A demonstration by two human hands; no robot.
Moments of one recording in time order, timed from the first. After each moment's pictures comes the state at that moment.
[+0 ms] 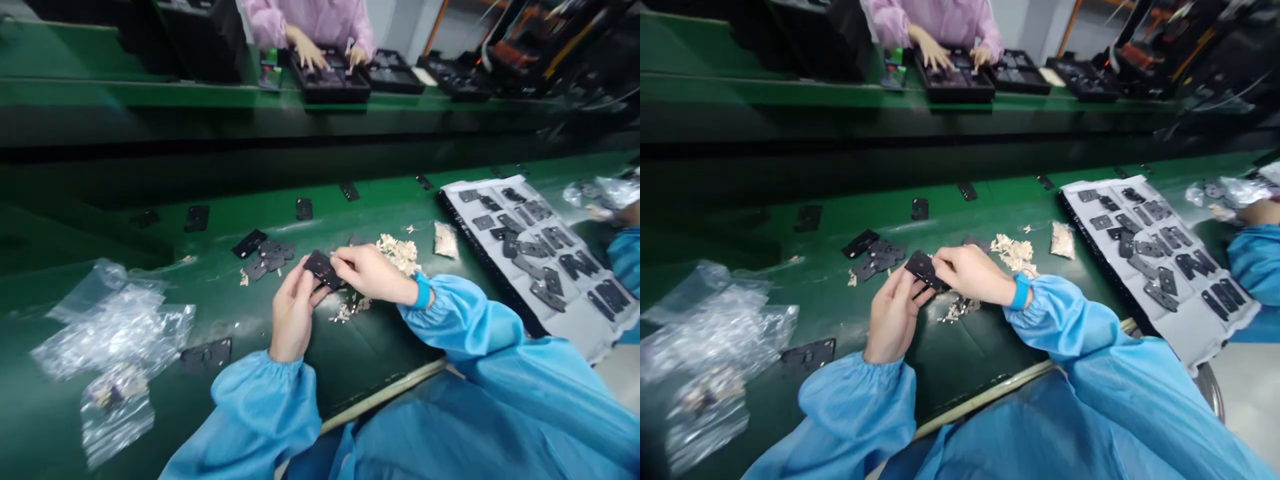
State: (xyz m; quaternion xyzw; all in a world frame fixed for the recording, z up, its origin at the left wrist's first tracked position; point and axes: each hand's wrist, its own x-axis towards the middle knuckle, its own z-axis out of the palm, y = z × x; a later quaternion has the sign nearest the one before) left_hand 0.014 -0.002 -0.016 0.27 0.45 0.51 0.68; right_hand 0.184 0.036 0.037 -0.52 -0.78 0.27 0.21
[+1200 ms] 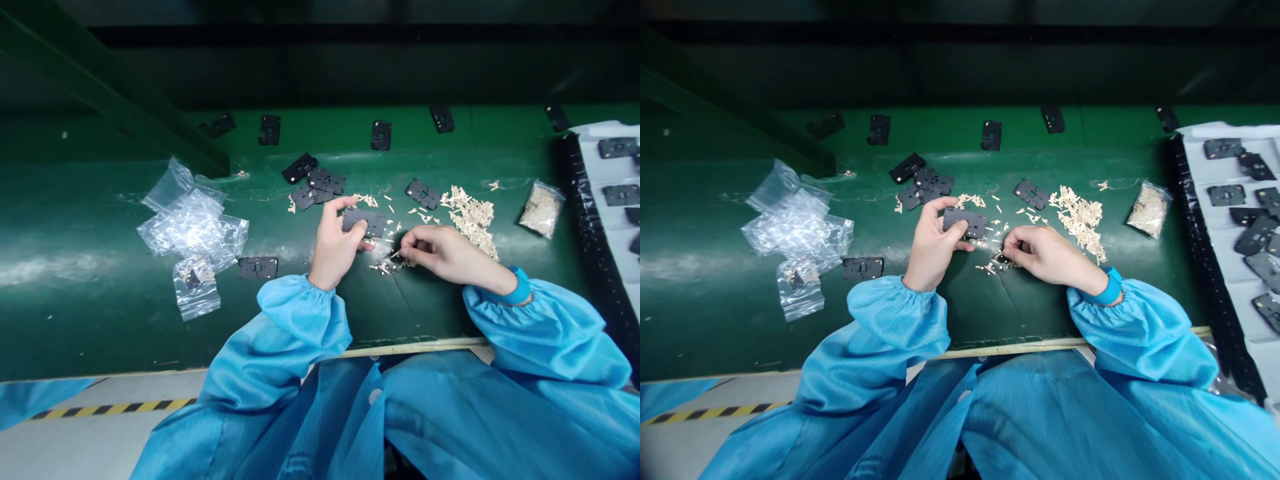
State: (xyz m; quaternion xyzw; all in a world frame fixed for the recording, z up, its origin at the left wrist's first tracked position) left_hand 0.009 0.007 -0.015 0.36 0.53 0.47 0.61; right_hand 0.232 0.000 0.003 -0.50 -0.74 0.44 0.11
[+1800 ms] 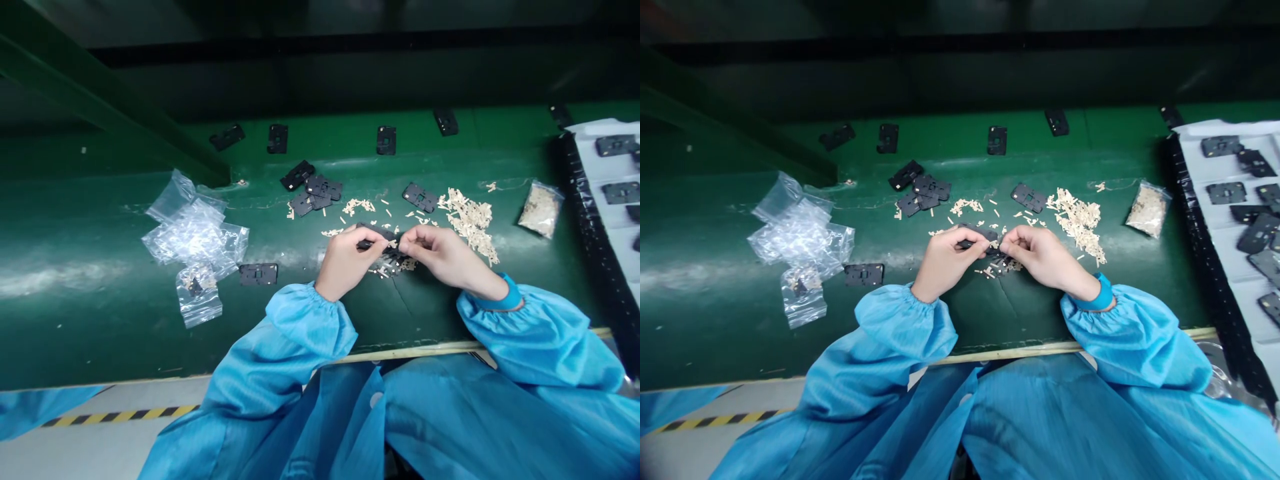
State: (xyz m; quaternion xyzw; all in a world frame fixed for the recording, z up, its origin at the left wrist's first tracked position) left_hand 0.010 -0.001 -0.022 0.61 0.52 0.36 0.48; right_hand 0.223 -0.009 0.000 -0.56 -0.62 0.51 0.21
